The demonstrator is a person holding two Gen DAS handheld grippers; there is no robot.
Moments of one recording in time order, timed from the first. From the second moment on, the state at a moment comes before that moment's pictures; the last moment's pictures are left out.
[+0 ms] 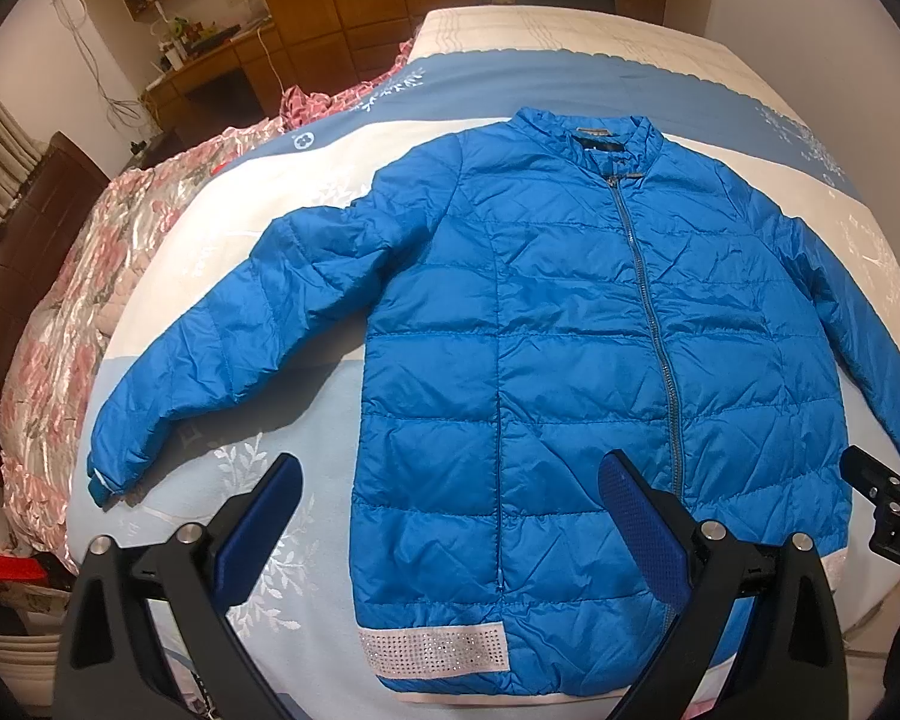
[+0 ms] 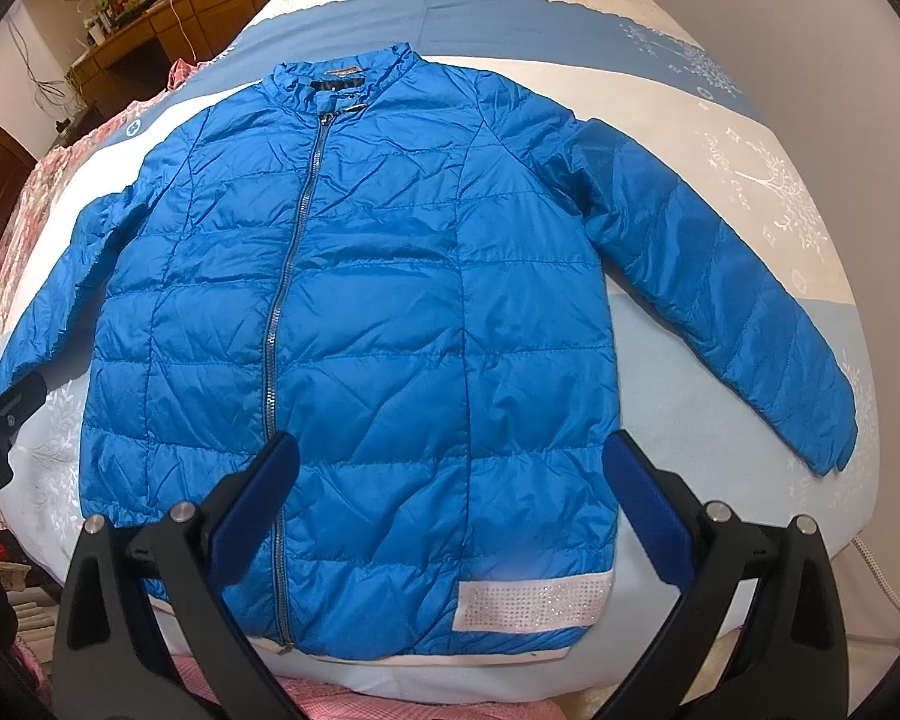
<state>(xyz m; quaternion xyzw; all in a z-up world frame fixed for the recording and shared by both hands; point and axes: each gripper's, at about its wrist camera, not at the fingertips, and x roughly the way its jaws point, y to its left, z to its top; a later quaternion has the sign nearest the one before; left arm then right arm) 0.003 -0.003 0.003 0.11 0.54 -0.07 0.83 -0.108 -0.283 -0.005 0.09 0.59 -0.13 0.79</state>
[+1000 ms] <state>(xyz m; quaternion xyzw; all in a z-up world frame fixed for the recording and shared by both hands) 0.051 -0.155 0.001 0.12 0.52 -0.17 0.83 -0.221 -0.564 -0.024 0.23 0.55 -0.32 0.74</state>
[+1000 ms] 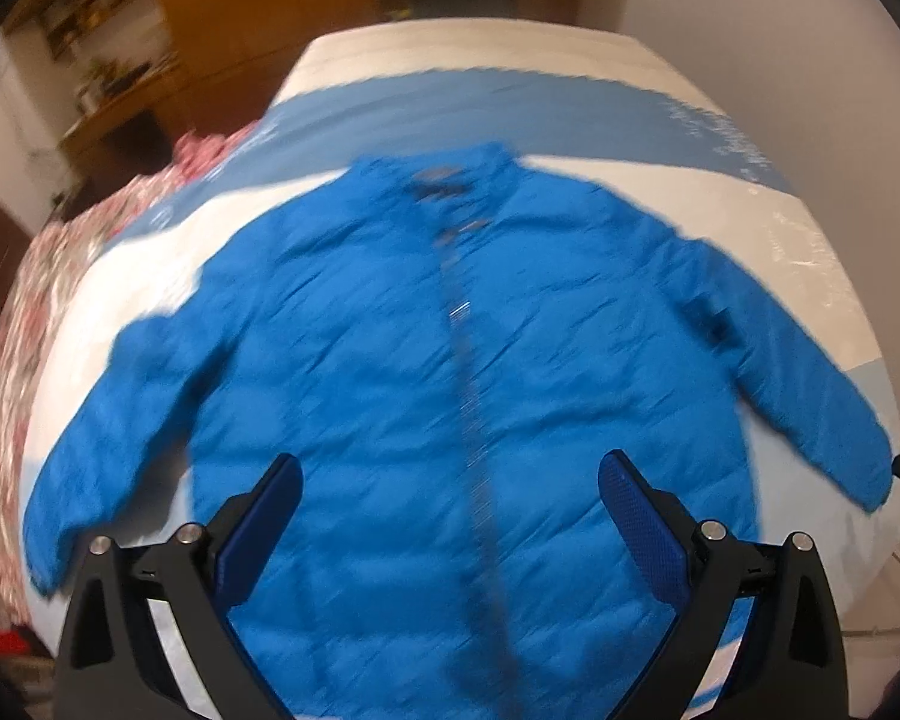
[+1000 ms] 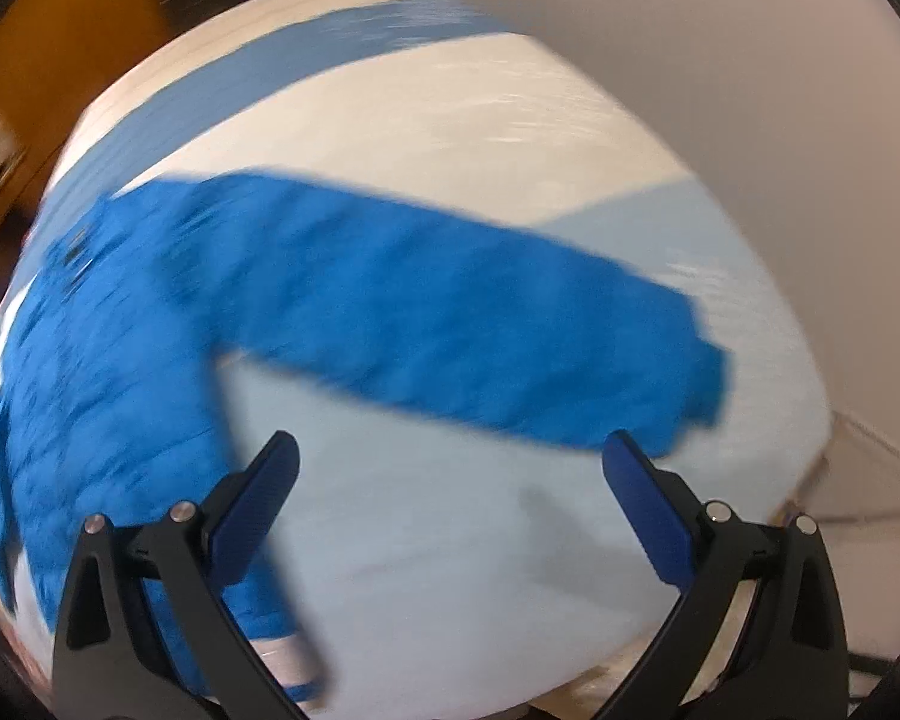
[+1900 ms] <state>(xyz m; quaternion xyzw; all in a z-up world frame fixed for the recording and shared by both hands) 0.133 -0.396 -0.138 0.15 0.59 -0.26 0.75 -0.266 -0.702 -0.142 0.36 0.57 -0.25 0.70</state>
